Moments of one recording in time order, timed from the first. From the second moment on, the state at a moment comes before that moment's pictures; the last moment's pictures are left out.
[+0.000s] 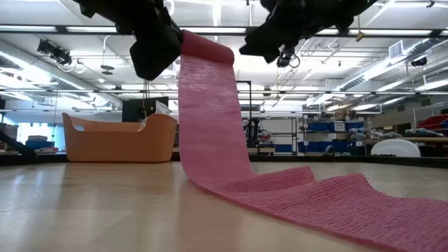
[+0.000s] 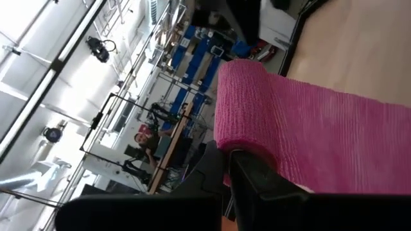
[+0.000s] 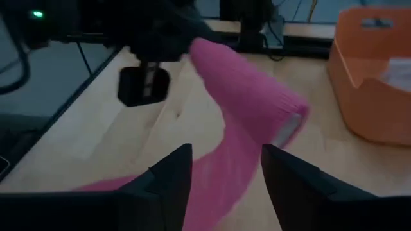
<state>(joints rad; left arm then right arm) -0.54 1.79 1.18 -0.71 -1.57 -0.30 -0.16 1.41 0.97 -0.02 -0.34 -0.13</state>
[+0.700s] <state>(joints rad) -0.54 1.79 1.18 -0.66 -1.58 -0.30 -0.27 1.55 0.88 0.46 -0.70 0.19</state>
